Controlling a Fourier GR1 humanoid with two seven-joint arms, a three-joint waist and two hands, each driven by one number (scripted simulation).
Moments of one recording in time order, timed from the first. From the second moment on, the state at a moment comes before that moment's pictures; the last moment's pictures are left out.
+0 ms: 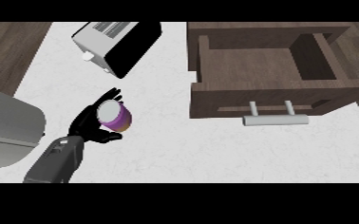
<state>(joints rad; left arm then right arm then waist) -0.55 0.24 0.20 -0.24 0.01 -0.54 -0.56 0.41 -0.03 -0.73 -2.23 -0.52 0.53 0.23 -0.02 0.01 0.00</state>
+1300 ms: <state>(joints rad) -0.55 0.07 0.33 -0.56 0.20 -0.29 -0.45 0.47 0.00 -0.75 -2.31 -0.58 0.50 0.28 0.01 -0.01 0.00</state>
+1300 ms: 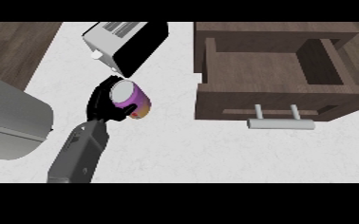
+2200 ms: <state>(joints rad) -0.55 0.00 0.01 -1.31 0.26 0.20 0.03 0.49 -0.02 -0.73 -2.30 -0.60 0.49 0.25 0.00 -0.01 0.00</state>
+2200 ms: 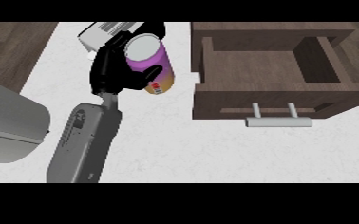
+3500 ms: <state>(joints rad) -1.11 0.00 -0.16 -1.00 0.35 0.58 0.14 0.42 -0.02 -0.69 -2.26 -0.54 0.47 0.24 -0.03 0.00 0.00</state>
